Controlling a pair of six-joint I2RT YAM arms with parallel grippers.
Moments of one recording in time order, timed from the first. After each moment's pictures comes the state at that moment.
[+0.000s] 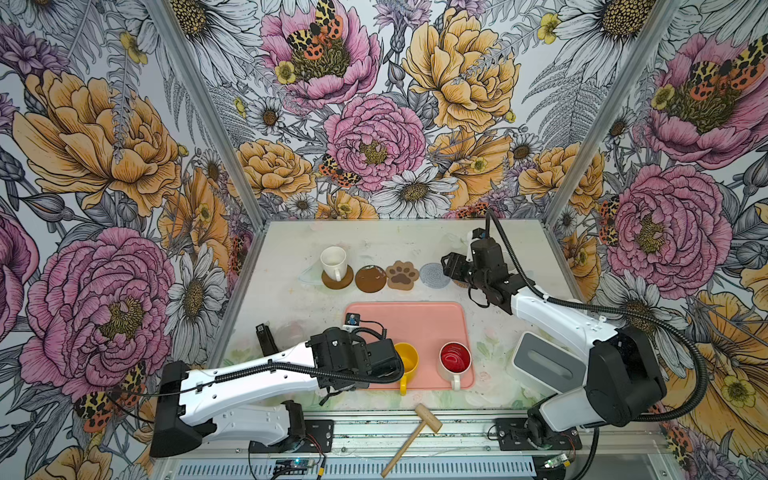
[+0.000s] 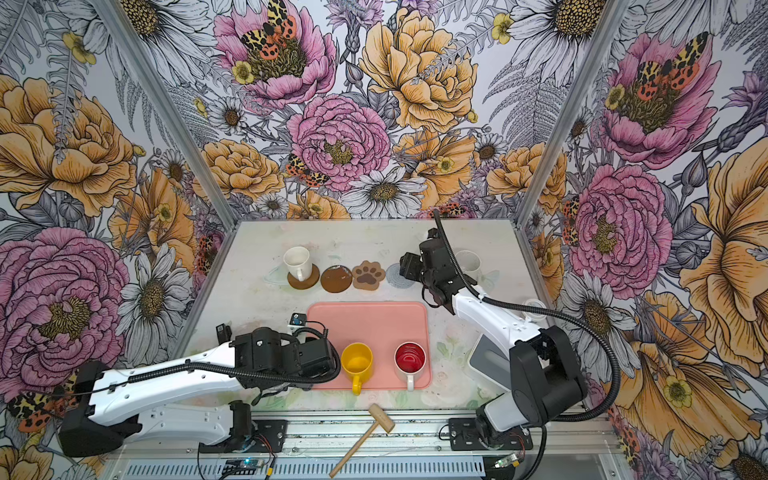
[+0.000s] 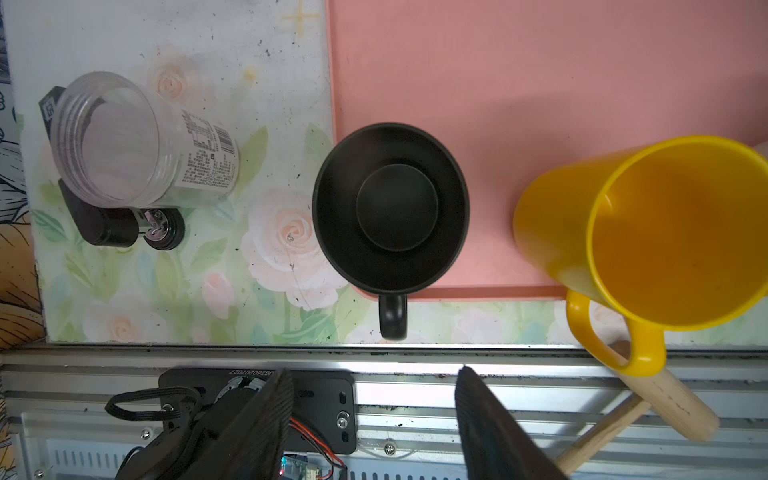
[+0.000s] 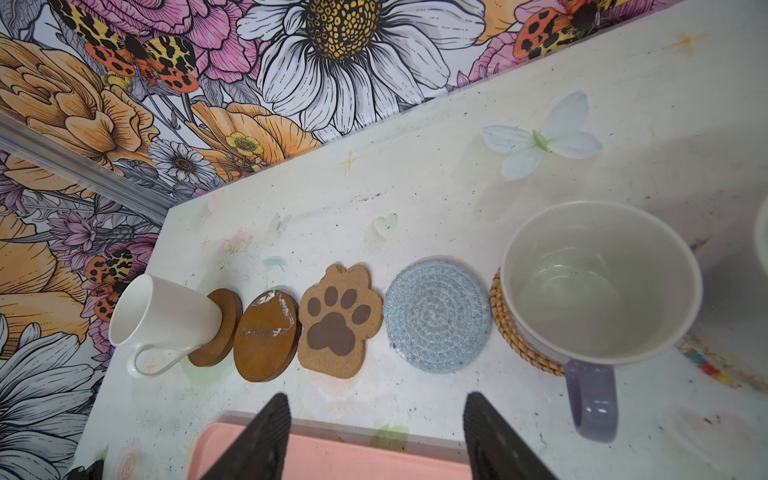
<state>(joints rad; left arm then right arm) -1.27 1.17 1.07 -1.48 -0.41 -1.18 0.41 1.48 1.02 -0.14 0.01 0.59</state>
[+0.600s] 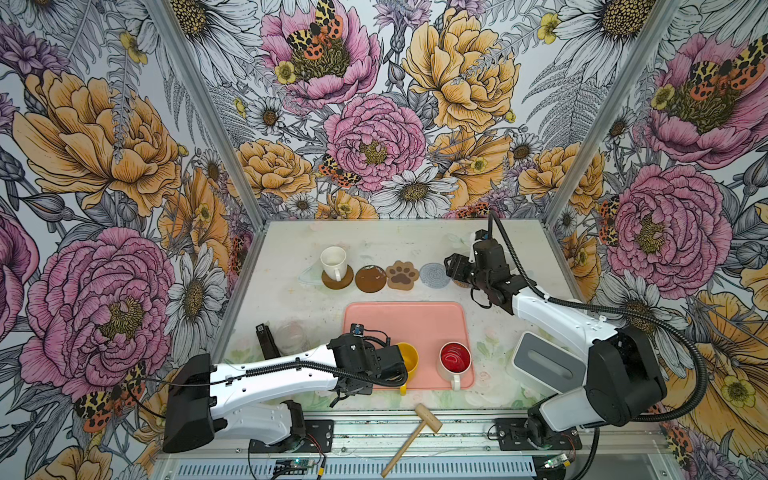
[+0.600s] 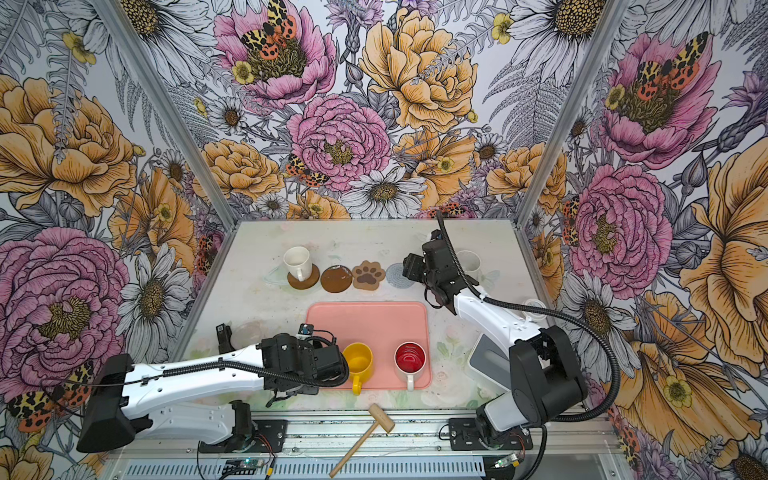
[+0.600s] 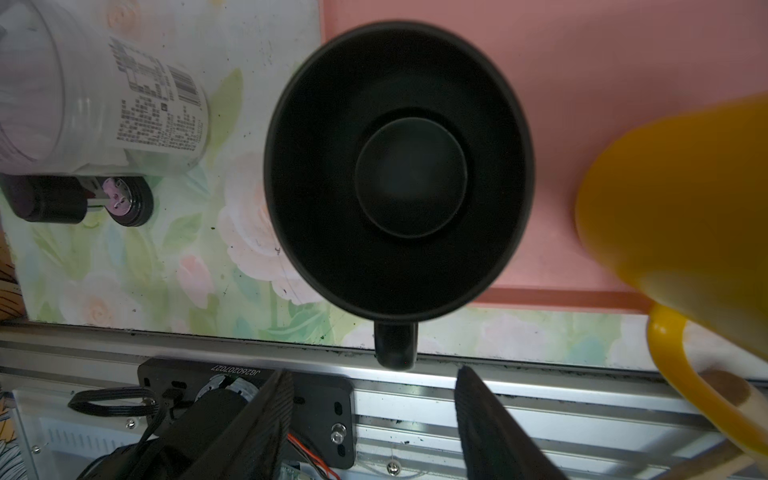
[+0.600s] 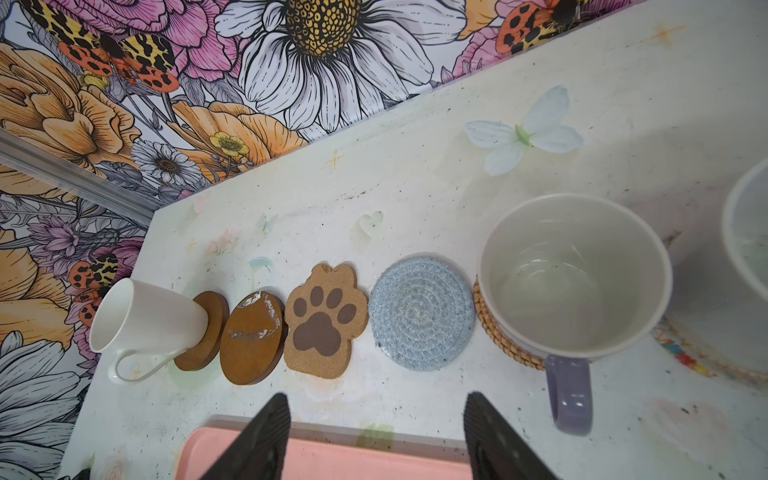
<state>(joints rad) -1.23 1.22 0.91 -1.35 -0.34 -1.19 0.39 1.48 1.00 -0.14 0.01 0.59</state>
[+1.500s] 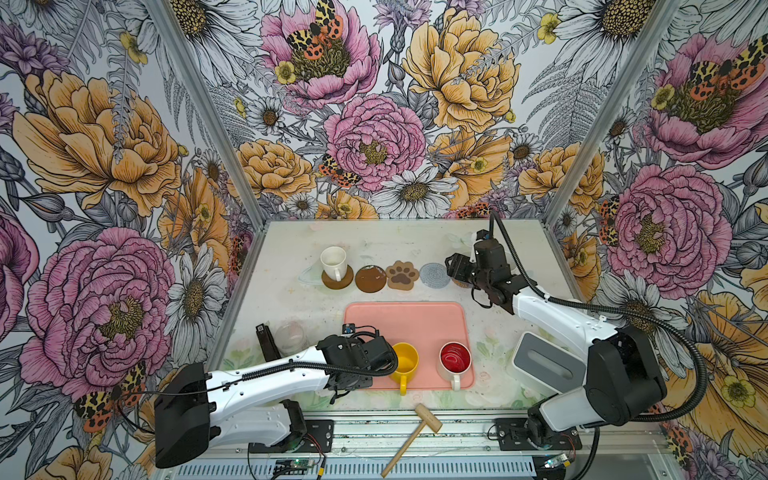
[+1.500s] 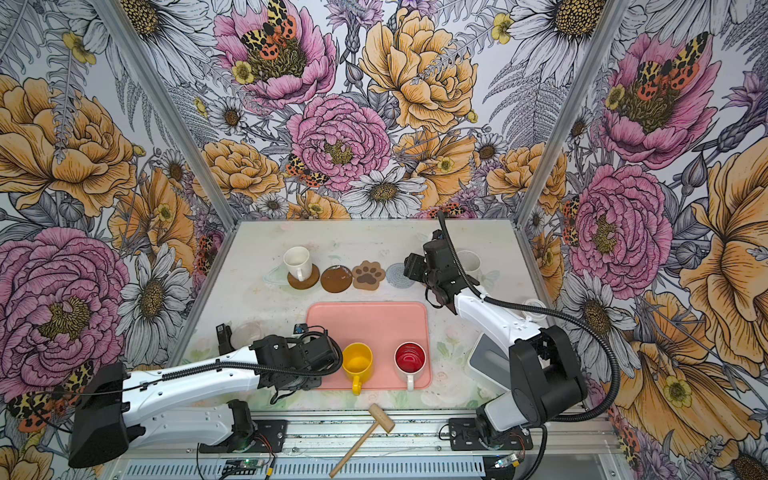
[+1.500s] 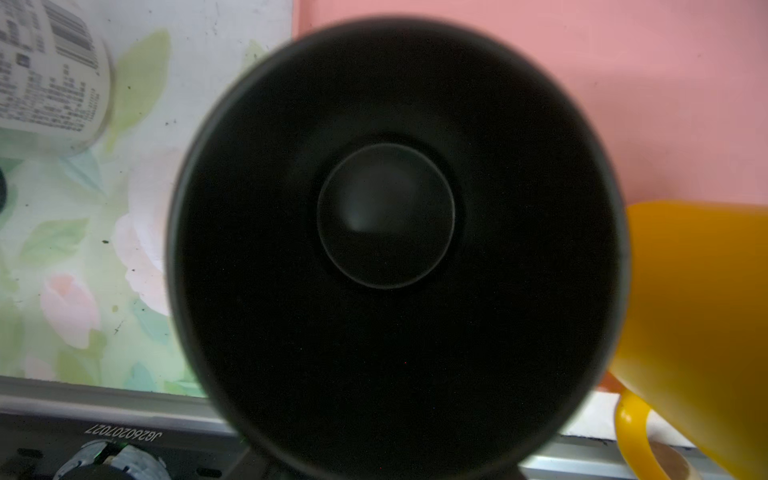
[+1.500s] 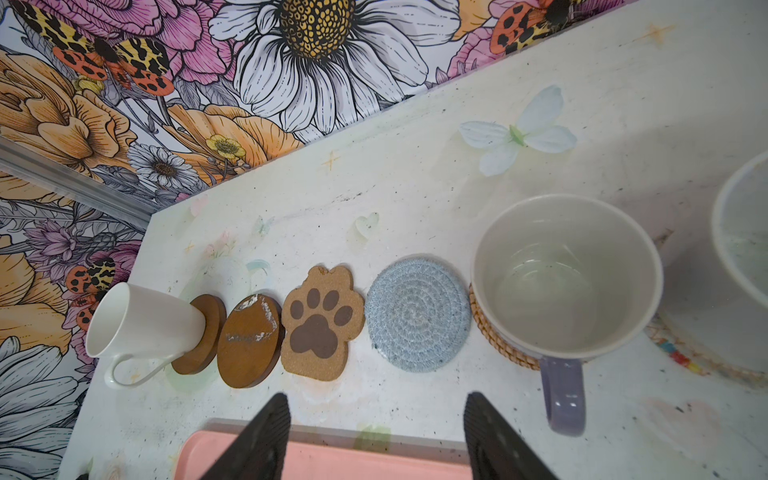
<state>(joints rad) -1.09 1.17 0.75 -1.08 -0.28 -1.18 0.38 1.48 1.00 -0.13 0.00 0.59</state>
